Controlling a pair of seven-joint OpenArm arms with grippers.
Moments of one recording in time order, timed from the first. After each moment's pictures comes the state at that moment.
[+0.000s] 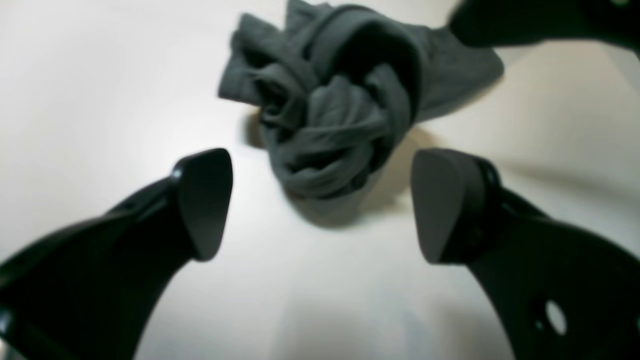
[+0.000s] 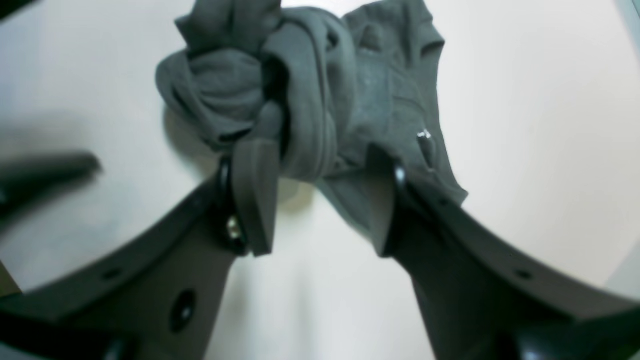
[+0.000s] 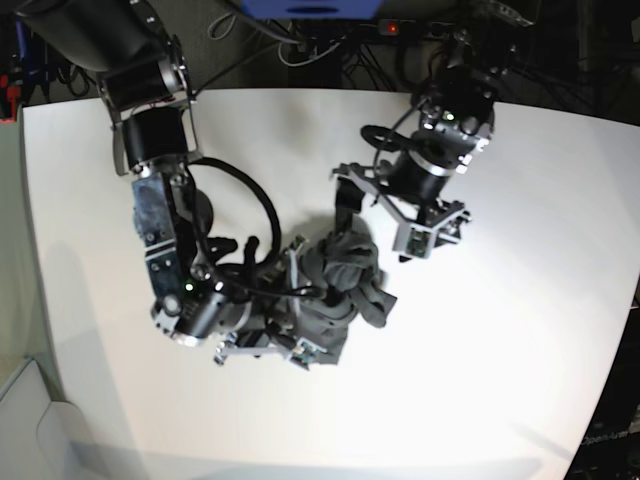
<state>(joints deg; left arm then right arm) 9.3 -10.7 17.7 104.6 -12.6 -0.6 26.3 23.6 2.1 -14.7 92.3 14.0 39.7 -74.5</state>
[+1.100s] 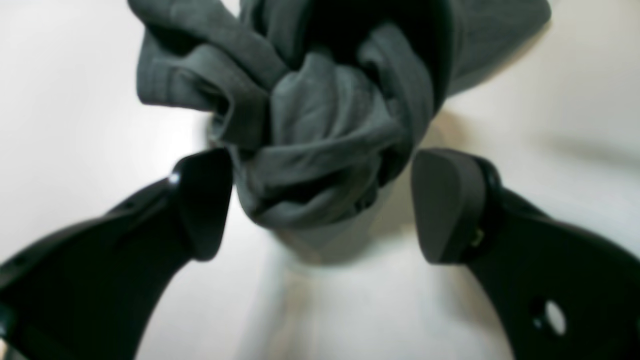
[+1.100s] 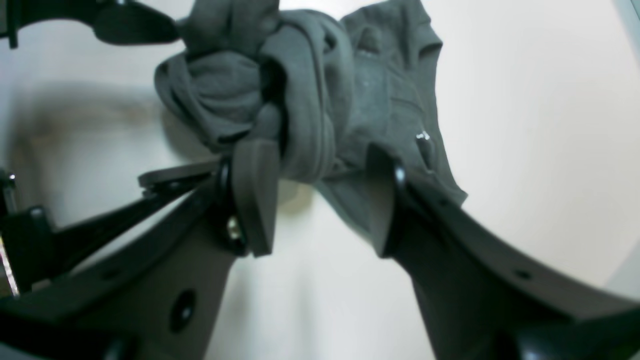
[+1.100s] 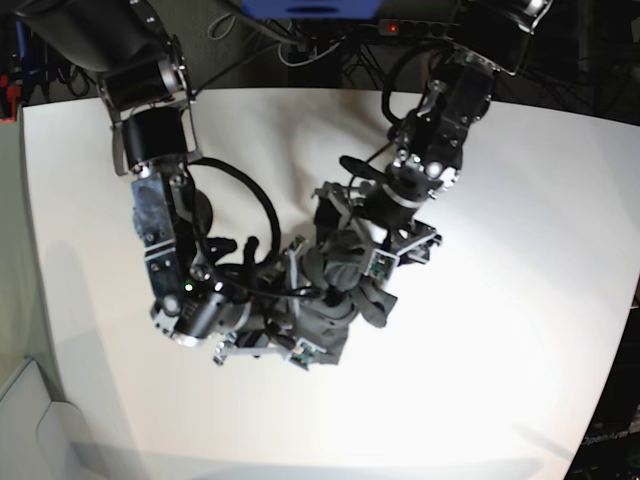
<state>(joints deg) -1.1 -9.4 23.4 87.6 -11.9 -0.4 24.2 23.5 2.1 -14.5 92.3 14.0 39.7 -74.5</state>
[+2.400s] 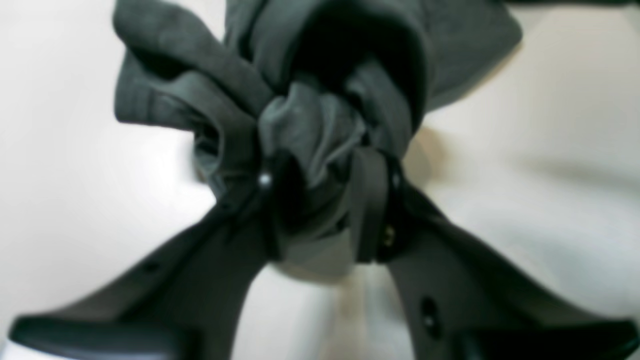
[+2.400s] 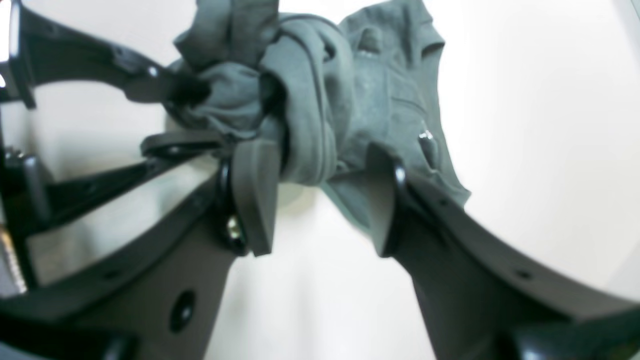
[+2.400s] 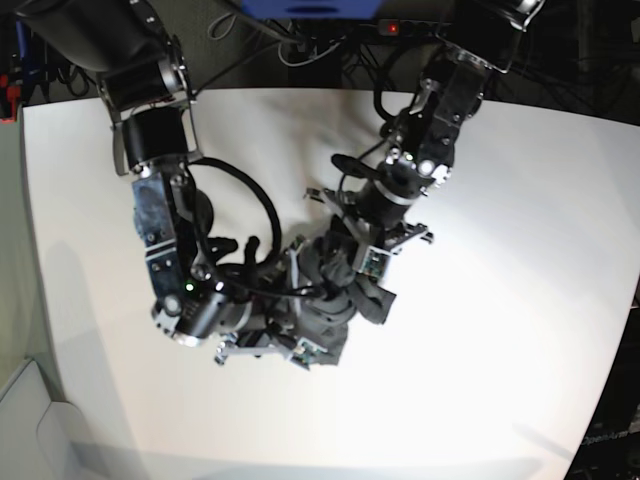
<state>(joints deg) -0.8 -7.8 23.4 85.3 -12.2 -0.4 21.2 23.6 2.1 -14.7 92.3 14.0 39.7 -74.5</state>
